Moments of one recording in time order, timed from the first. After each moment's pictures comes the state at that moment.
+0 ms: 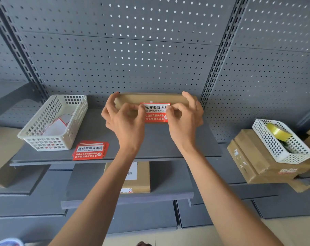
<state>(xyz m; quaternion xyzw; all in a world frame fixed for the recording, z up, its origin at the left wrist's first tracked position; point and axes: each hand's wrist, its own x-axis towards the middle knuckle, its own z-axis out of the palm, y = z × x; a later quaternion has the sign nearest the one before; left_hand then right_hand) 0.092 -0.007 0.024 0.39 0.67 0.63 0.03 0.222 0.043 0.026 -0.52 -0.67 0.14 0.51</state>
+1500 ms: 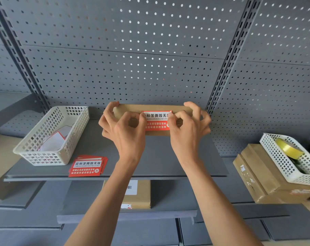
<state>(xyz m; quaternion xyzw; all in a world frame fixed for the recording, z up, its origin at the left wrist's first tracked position) 0.088 0.018 0.031 0.37 0.70 0.61 -0.03 0.211 0.071 0.032 -0.54 -0.66 0.04 0.52</state>
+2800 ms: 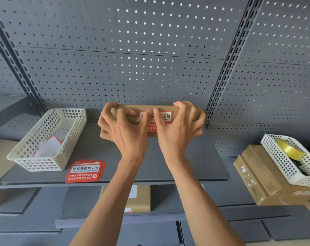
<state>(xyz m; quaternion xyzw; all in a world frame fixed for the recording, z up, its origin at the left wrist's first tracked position) 0.091 0.035 0.042 0.34 0.72 0.60 -0.05 0.175 0.073 0.038 -0.58 -0.61 0.03 0.54</state>
